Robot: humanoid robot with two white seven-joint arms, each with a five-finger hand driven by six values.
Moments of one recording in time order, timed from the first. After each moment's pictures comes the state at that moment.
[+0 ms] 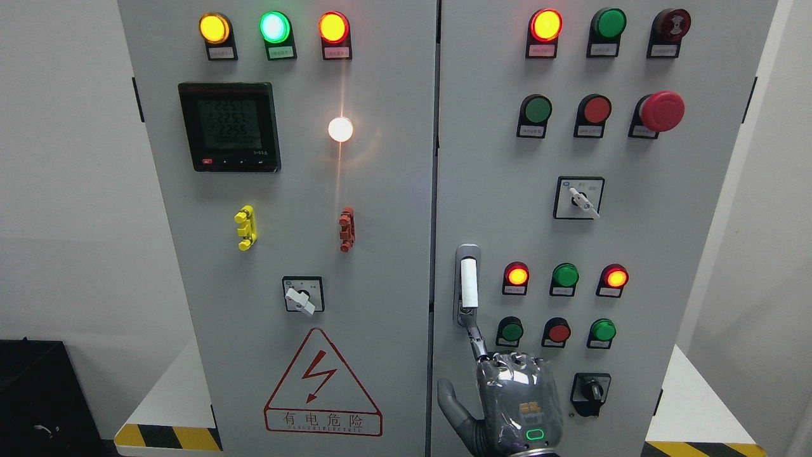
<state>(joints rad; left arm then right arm) 0.00 -0.10 -0.10 -0.07 0.07 -0.06 0.01 -0.25 0.13 0.27 -1.78 1.53 0.13 -0.09</state>
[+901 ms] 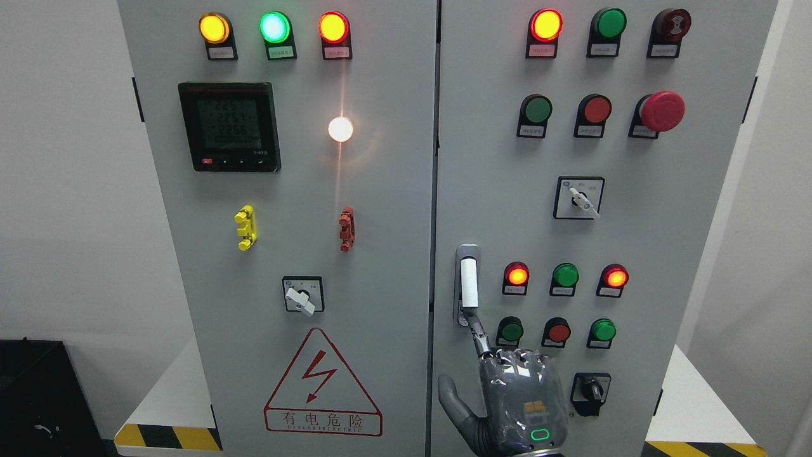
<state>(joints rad) 0.00 -0.10 -0.10 -0.07 0.07 -0.06 0.01 -0.22 0.12 0.27 -1.84 1.53 0.12 -0.10</state>
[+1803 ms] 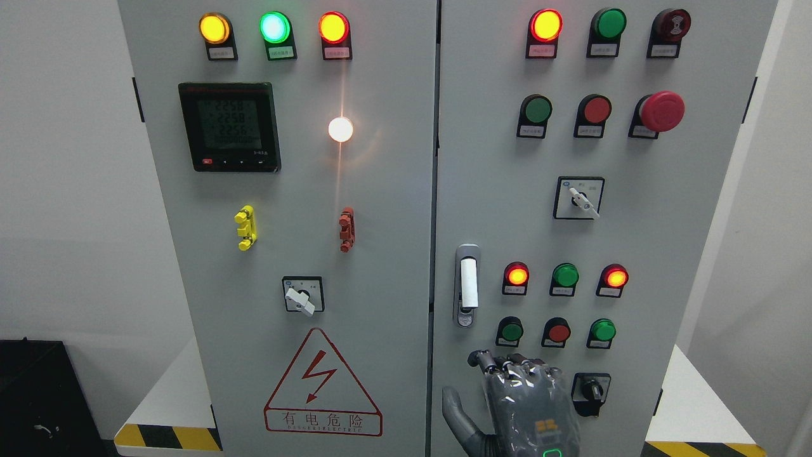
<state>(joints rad) 0.00 -0.10 -0.10 -0.07 0.07 -0.06 0.01 -0.13 0.12 0.26 -1.94 1.51 0.06 -0.09</state>
